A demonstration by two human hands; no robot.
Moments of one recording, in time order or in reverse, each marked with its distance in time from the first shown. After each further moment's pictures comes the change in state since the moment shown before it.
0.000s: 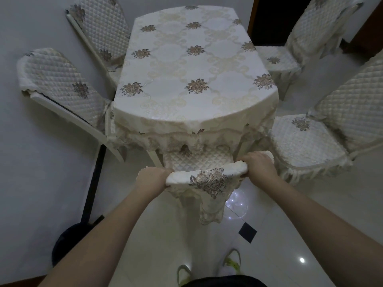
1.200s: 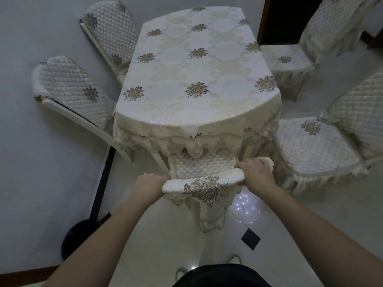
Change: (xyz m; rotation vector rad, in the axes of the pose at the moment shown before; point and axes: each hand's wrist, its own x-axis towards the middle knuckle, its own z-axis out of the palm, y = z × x) left_hand 0.005 0.031 0.001 0.037 -0.073 -0.085; right_hand -0.005 0.031 -0.013 -0.042 -0.066 -0.051
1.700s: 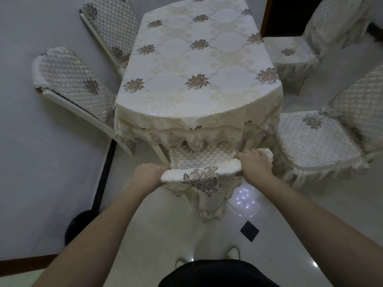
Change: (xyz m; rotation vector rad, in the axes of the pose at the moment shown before) left_hand -0.003 0.006 -0.010 0.005 -0.010 0.014; right_hand -0.003 -0.004 -0.004 -0.026 -0.035 0.008
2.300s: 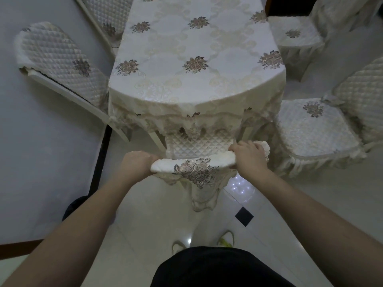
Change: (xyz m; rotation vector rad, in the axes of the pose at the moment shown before) left_hand 0.004 -0.024 0.011 0.135 -0.058 0.055; right_hand -0.002 -0.013 0.007 0.005 0.006 0.028
